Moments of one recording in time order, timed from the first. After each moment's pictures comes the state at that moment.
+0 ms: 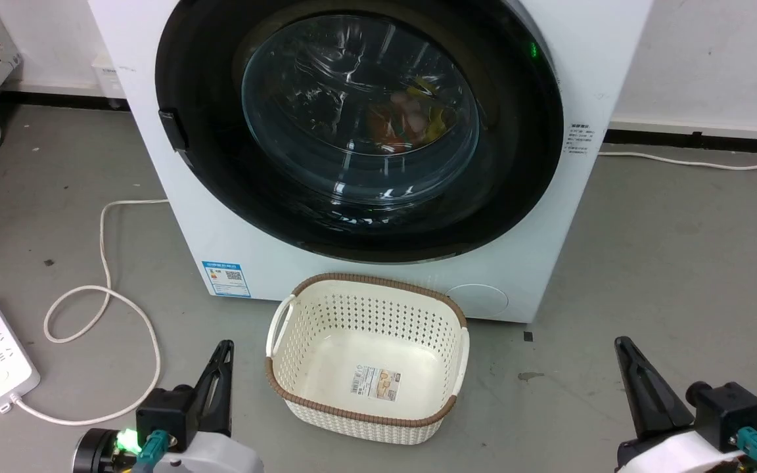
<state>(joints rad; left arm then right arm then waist) 0.03 0.09 -0.05 0.05 -0.05 -0.02 -0.10 0.06 -0.05 -0.03 0.00 0.04 0.13 -0.10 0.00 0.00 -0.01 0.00</state>
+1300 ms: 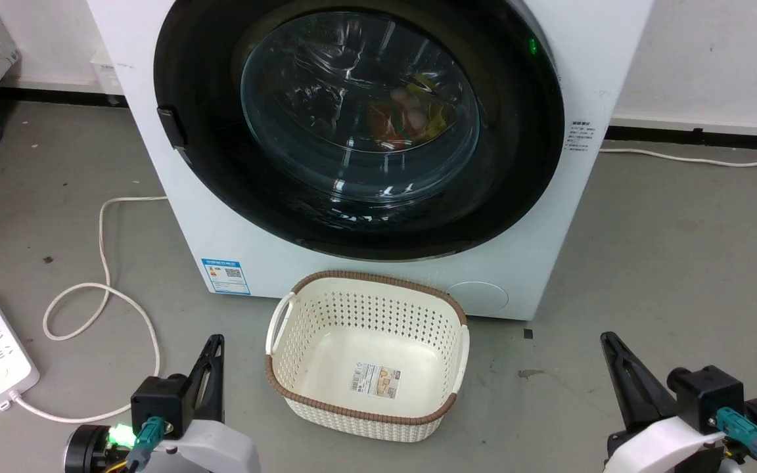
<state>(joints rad) 0.02 0.06 -0.01 0.02 -0.02 -0.01 -0.02 0.03 -0.05 -0.01 0.00 0.01 0.13 -0.02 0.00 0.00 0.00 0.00</state>
